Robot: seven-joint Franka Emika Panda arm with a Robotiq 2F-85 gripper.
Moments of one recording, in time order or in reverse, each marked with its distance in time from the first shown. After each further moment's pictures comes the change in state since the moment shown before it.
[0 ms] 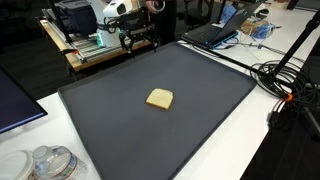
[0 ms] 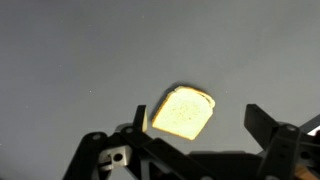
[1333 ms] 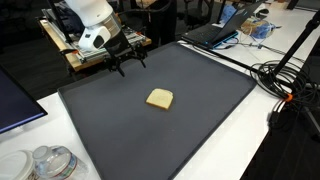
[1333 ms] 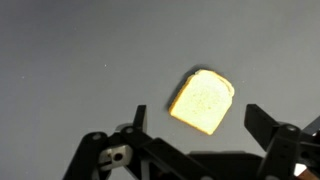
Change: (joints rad) arm -0.150 0.281 -0.062 0.348 0.185 -0.330 -0.382
